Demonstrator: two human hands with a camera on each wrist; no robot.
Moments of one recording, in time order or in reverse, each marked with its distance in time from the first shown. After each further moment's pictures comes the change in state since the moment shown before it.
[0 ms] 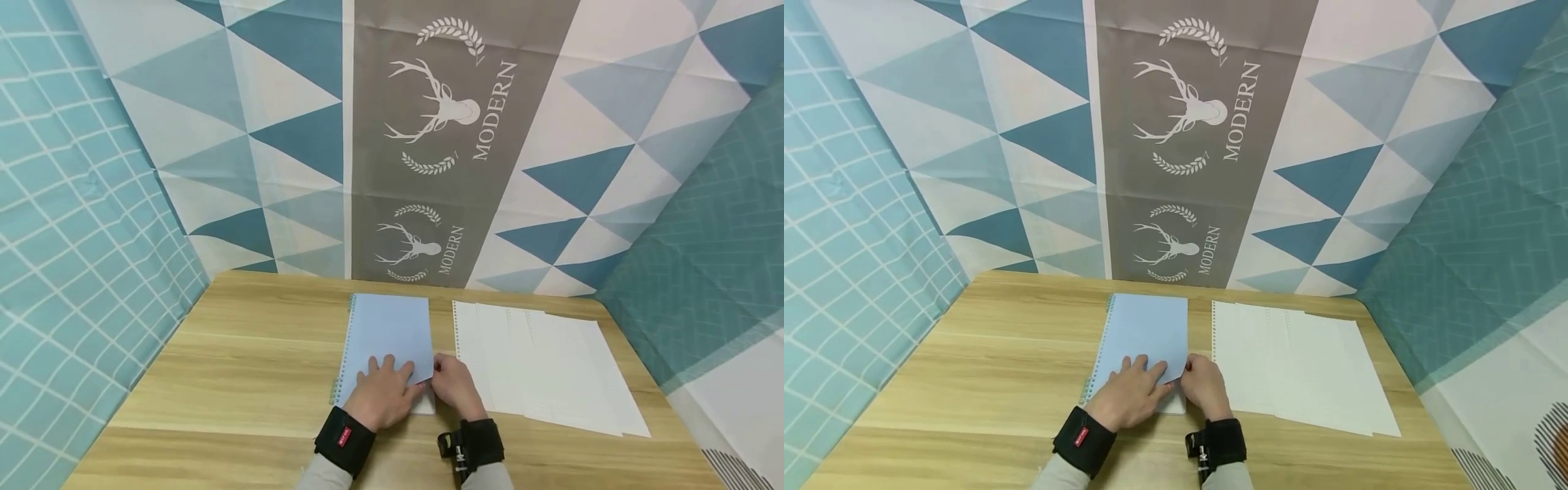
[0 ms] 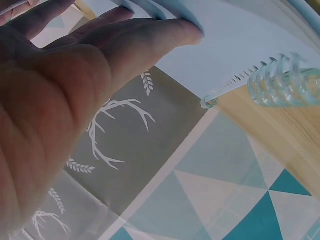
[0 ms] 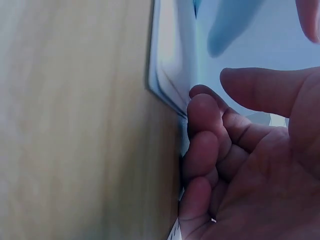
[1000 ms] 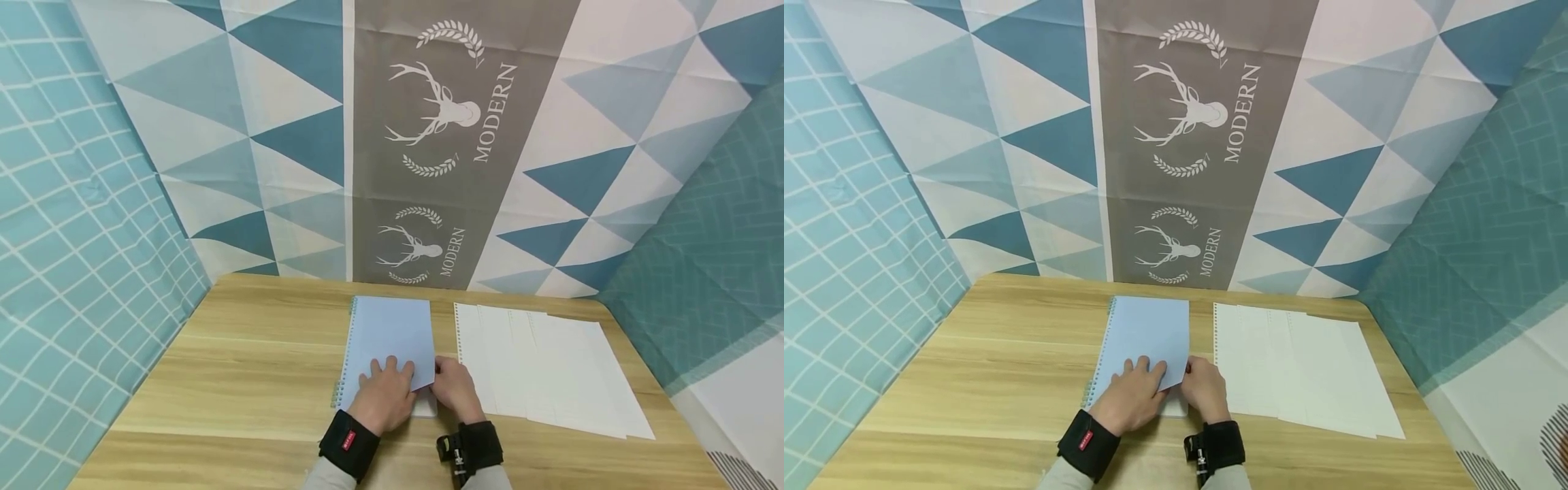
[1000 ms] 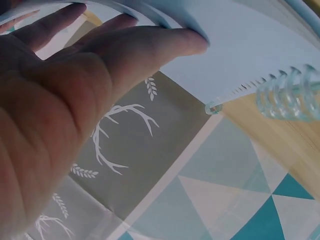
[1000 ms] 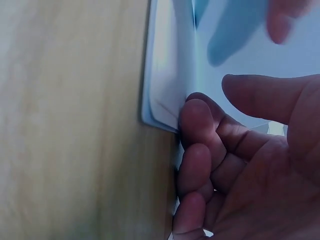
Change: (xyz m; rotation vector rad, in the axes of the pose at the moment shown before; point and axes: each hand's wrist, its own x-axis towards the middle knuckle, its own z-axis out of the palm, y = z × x) left_hand 0.001 0.003 0.005 0.061 0.041 0.004; right_hand -0.001 -0.006 0.002 -0.030 0.015 0.013
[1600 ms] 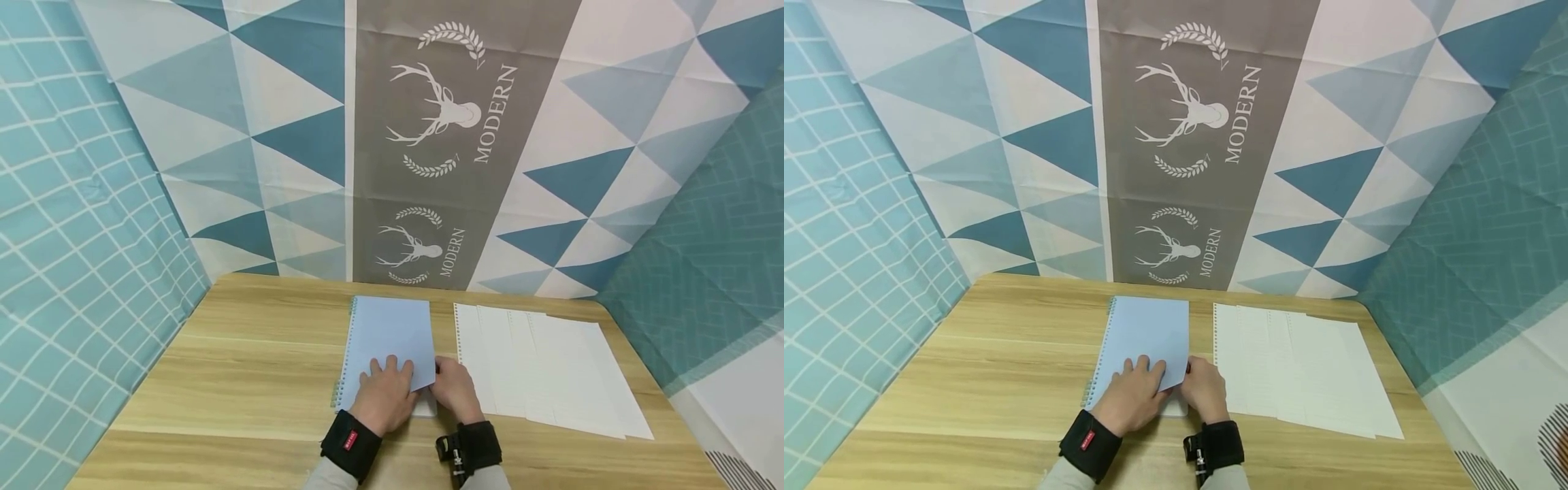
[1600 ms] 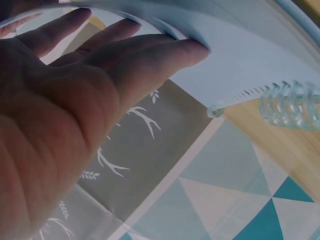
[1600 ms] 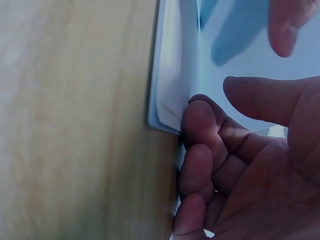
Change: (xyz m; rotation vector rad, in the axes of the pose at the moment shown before) left_hand -0.003 0.001 0.001 0.018 0.077 -0.003; right_hand 0.000 -0.001 0.002 -0.032 0.018 -0.008
